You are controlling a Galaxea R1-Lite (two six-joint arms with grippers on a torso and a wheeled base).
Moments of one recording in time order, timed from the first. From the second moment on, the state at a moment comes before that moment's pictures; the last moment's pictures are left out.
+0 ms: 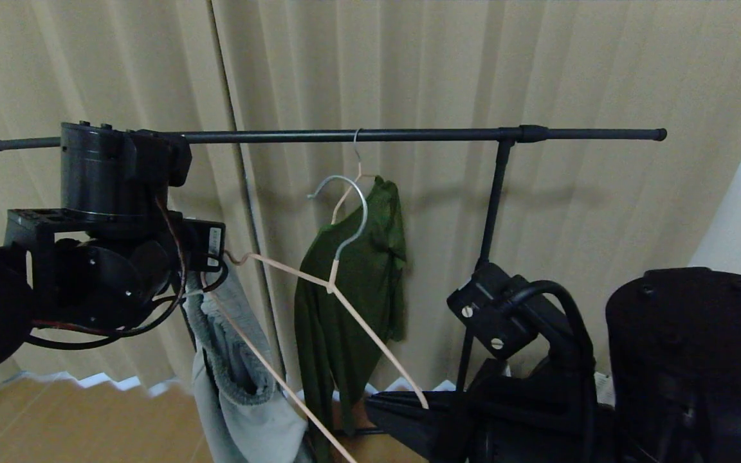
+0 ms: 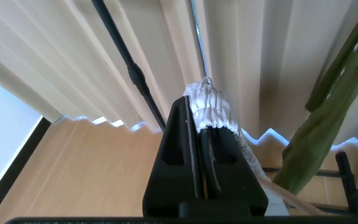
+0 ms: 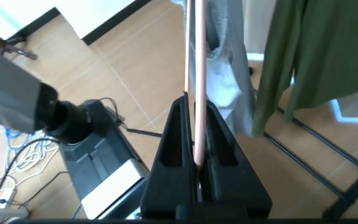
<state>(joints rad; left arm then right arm) -0.48 1.57 -0.98 -0.19 0.73 0.02 1.10 1.57 -0.81 -0.33 -0.08 0.42</state>
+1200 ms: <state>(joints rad) -0.48 1.44 -1.00 -0.02 0.73 0.18 1.01 1.87 -1.04 -0.35 -0.12 0.43</state>
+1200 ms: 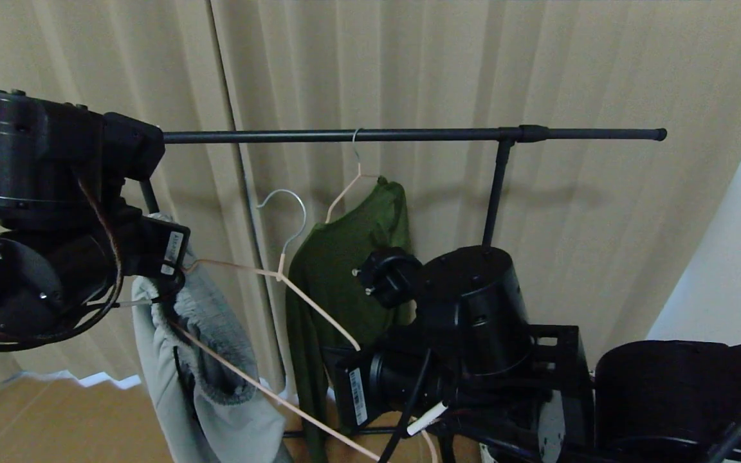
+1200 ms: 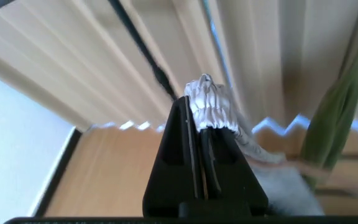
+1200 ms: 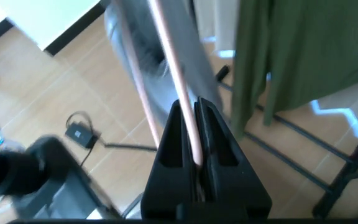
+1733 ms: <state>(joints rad) -0.55 1.40 -0.99 0.01 0.73 0.09 0.99 1.96 -1.16 -0.35 -0.12 0.46</state>
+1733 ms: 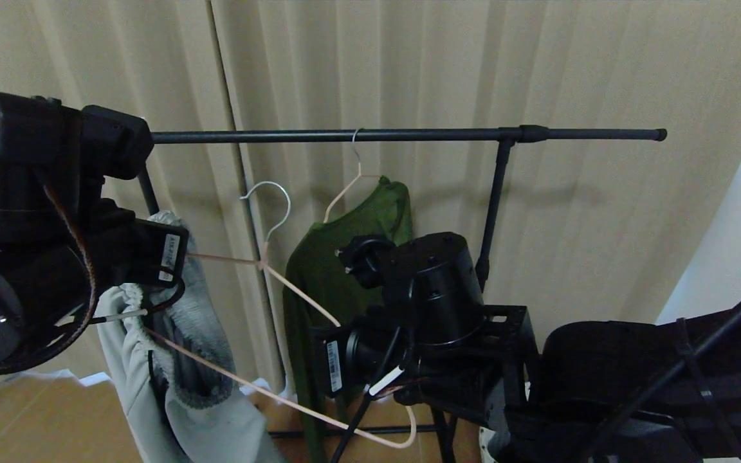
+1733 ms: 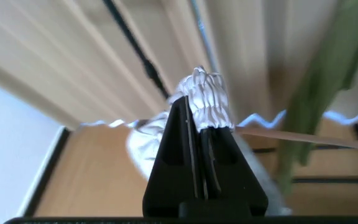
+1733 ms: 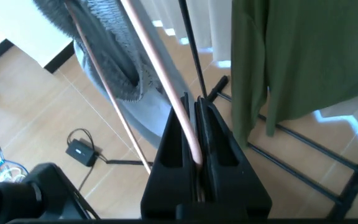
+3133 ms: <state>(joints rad) -0.68 1.45 -1.05 -0.16 0.62 0.06 0.96 1.96 -1.18 -0.34 -0.25 0.49</state>
